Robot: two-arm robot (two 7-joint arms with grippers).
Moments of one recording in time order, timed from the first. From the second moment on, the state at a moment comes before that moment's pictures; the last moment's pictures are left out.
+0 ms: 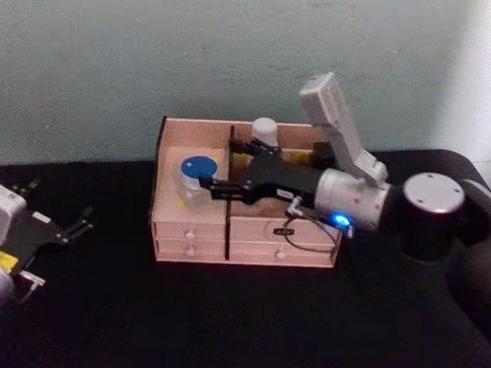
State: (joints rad) left arm -0.20 0.60 0.45 -1.41 -0.25 -0.12 0.03; right arm 0.61 0.33 -0.55 -1.18 0.41 0.08 0.65
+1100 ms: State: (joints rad) left arm -0.20 0.60 0.45 -1.41 -0.25 -0.12 0.03; right arm 0.24 0.52 -0.25 -1.45 0.34 0.04 0.08
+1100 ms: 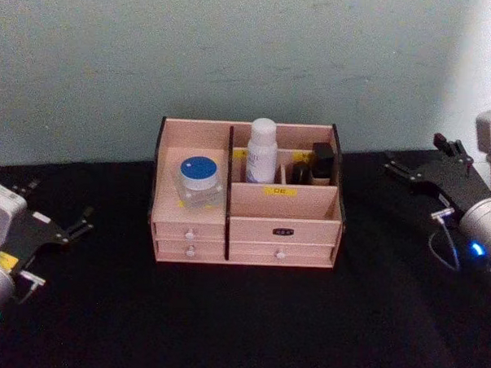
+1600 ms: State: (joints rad) left arm -0.20 0.60 0.45 -1.41 -0.25 -0.12 0.03; right arm 0.28 0.43 -0.33 -1.31 0.11 0.02 -0.09
